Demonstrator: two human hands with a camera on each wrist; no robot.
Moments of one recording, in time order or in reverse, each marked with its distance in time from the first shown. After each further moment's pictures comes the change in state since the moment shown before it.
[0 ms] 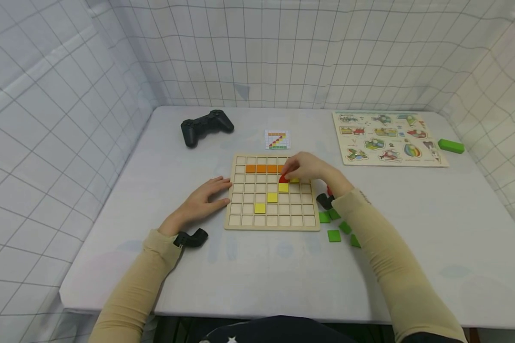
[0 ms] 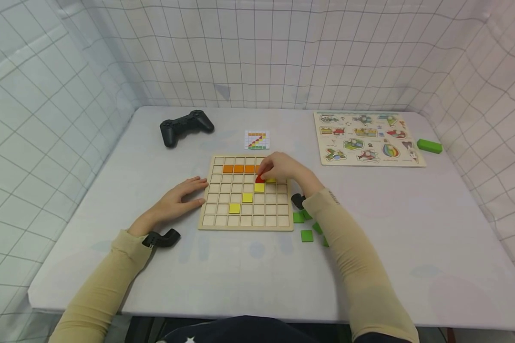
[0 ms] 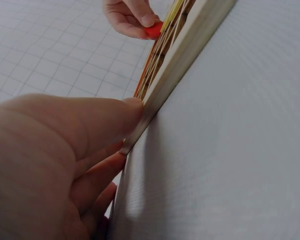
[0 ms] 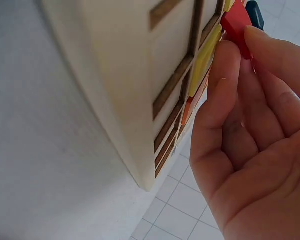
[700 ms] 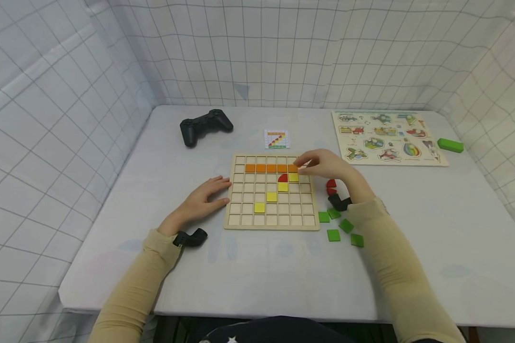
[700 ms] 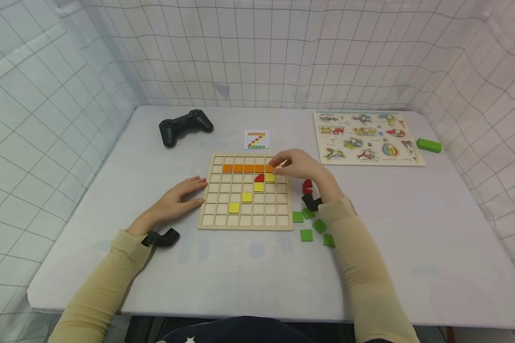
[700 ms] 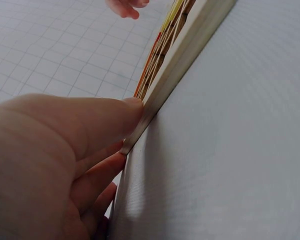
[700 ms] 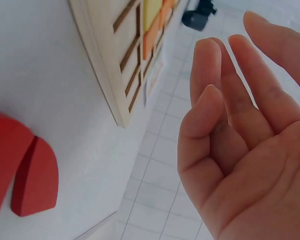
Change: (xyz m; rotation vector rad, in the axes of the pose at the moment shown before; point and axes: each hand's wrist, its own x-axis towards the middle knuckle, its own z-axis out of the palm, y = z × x) left_hand 0.001 0.002 0.000 0.030 0.005 0.006; right_hand -0.041 0.013 -0.019 0.081 0.126 -0.005
